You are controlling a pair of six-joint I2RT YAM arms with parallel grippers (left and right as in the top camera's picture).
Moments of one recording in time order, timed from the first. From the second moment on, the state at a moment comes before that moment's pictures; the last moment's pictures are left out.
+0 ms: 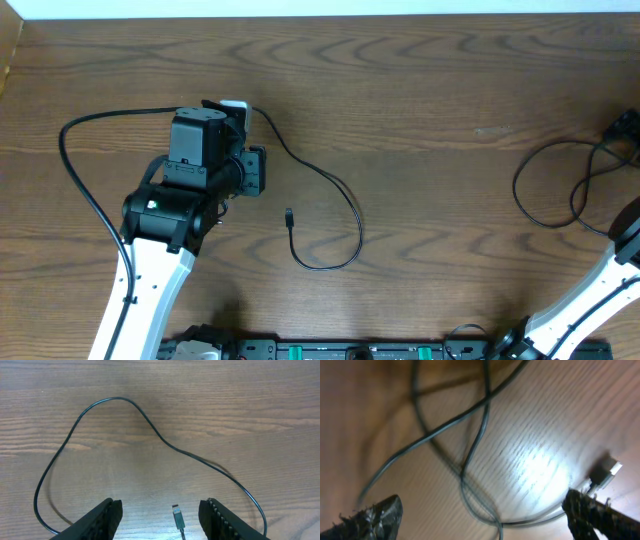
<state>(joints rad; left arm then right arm) -0.22 1.16 1.12 -0.83 0.04 -0.11 -0.62 2.23 1.94 -1.25 0.02 0.30</state>
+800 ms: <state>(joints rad) -0.22 1.16 1.12 -0.83 0.04 -0.11 -0.62 2.20 1.63 -0.85 -0.21 0.36</state>
